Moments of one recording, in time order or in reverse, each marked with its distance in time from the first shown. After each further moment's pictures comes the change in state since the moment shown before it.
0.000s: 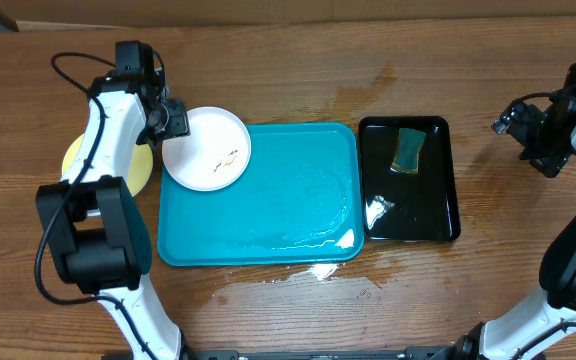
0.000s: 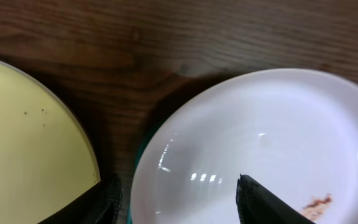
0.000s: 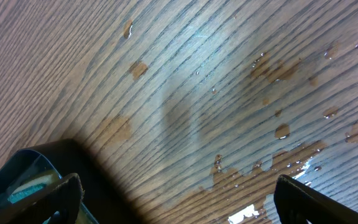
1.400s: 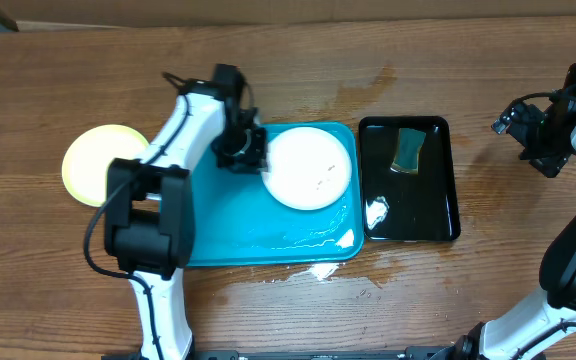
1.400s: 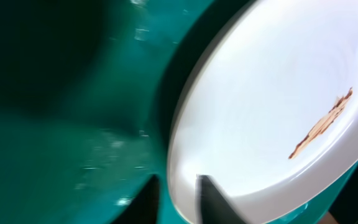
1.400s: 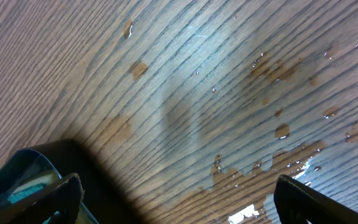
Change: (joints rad) left arm -0.320 0.101 0.006 -0.195 0.365 -0.135; right arm 0.000 0.000 0.000 0.000 0.000 0.000
